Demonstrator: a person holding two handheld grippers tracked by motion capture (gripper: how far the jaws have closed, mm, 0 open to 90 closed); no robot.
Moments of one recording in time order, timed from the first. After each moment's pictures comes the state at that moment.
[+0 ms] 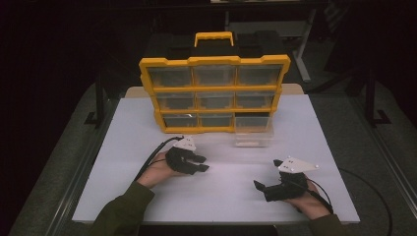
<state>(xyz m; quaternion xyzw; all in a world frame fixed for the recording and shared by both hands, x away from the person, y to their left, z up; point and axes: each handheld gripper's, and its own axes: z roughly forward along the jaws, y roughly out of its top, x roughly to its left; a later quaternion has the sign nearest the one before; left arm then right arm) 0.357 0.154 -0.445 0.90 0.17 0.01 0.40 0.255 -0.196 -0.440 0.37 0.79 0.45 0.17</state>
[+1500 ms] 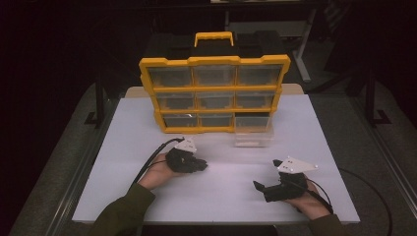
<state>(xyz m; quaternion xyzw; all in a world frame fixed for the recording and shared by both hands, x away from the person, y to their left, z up) 0.357 0.155 -0.449 0.90 0.18 0.00 0.39 0.255 -0.194 -0.439 0.36 0.80 0.45 0.17</state>
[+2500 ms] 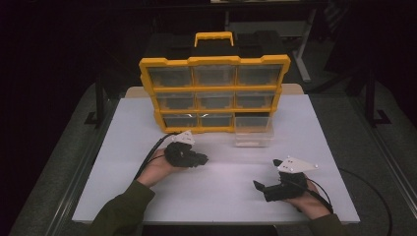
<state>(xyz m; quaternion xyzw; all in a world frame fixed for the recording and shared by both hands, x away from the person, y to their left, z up) 0.361 0.153 -0.425 0.89 0.20 0.00 0.41 0.255 -0.195 -0.438 0.36 0.80 0.45 0.17</state>
